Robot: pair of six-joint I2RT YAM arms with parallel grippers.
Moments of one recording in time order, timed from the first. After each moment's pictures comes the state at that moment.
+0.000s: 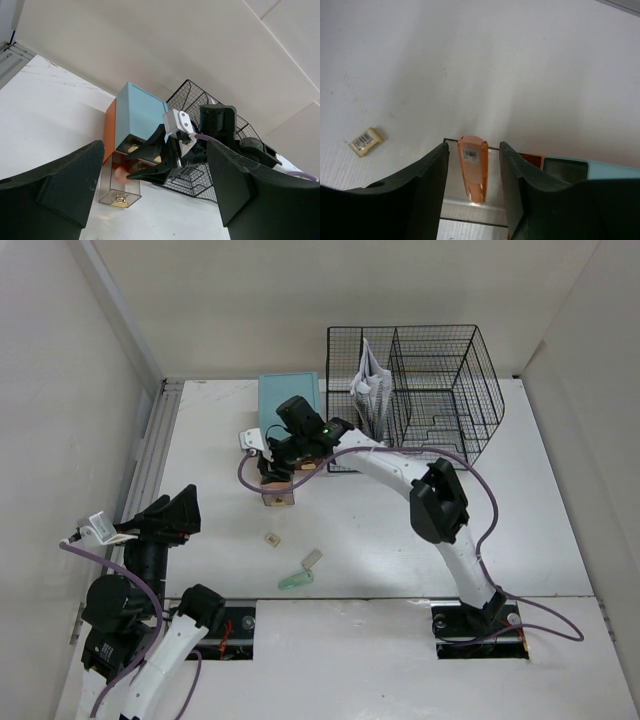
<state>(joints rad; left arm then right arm) -0.51 0.01 0.73 -0.48 -0.52 -0.57 0.84 2.25 2.05 -0.53 -0.68 -0.76</state>
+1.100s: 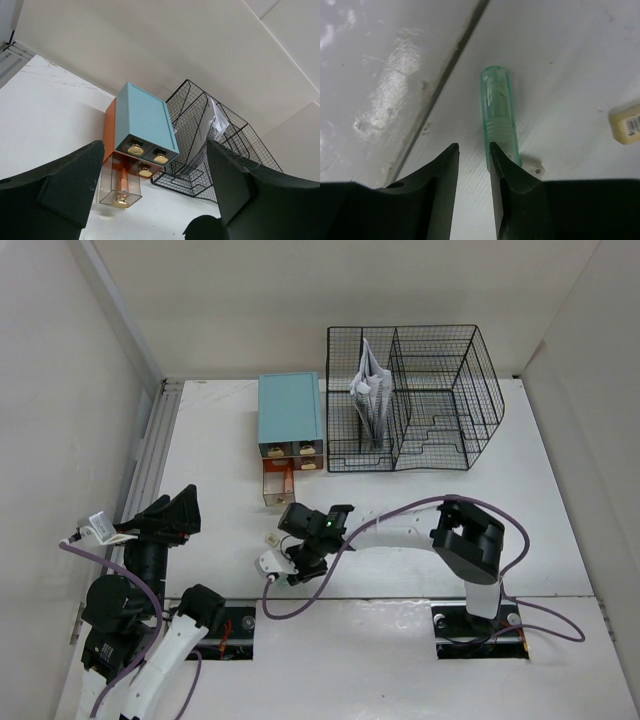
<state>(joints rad) -0.51 0.01 0.73 -0.48 -0.52 -0.57 1.19 1.91 1.30 -0.56 -0.47 -0.83</state>
